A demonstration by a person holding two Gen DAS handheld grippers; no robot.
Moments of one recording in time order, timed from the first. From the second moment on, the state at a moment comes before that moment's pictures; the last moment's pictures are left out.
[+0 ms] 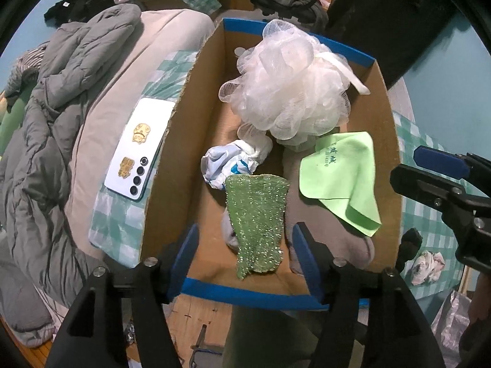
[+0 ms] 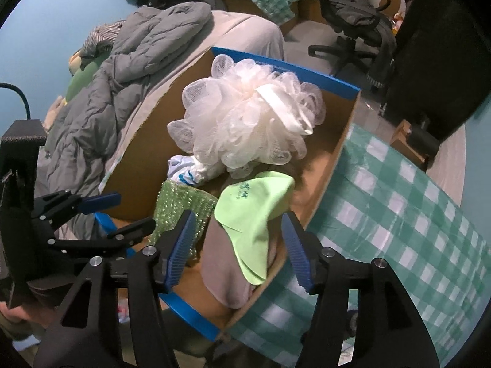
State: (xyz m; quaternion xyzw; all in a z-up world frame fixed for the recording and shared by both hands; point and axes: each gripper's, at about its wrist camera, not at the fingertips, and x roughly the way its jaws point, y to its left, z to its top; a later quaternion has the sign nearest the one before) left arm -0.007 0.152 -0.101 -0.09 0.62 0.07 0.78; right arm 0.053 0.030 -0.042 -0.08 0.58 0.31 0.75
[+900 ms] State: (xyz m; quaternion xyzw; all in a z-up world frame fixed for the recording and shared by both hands) left arm -0.013 0.057 -0.072 -0.06 0.62 0.01 0.78; right arm 0.039 -0.074 -0.018 -0.05 0.58 0.26 0.77
